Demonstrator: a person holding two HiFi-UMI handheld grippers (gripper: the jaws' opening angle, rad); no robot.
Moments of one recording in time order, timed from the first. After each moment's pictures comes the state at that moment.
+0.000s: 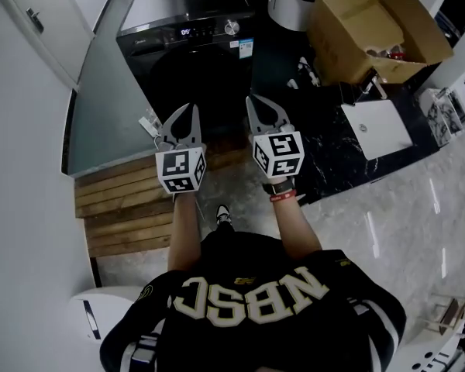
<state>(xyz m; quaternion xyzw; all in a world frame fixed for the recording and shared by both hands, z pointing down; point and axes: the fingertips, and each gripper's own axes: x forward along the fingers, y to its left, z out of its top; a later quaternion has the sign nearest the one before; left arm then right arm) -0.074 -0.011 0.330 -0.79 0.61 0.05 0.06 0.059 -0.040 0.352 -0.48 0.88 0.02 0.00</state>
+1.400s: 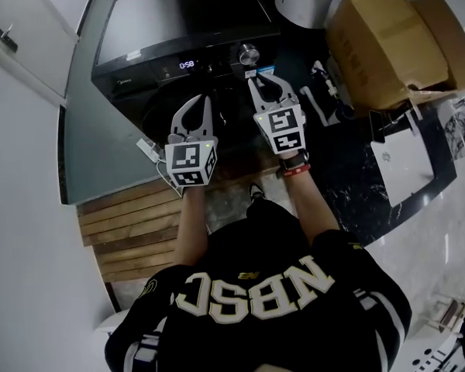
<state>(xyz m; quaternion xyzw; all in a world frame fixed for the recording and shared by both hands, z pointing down) -0.108 -0.305 0.362 -0.82 0.57 0.04 0.03 0.004 -0.363 0.387 -0.48 0.86 0.10 -0.13</state>
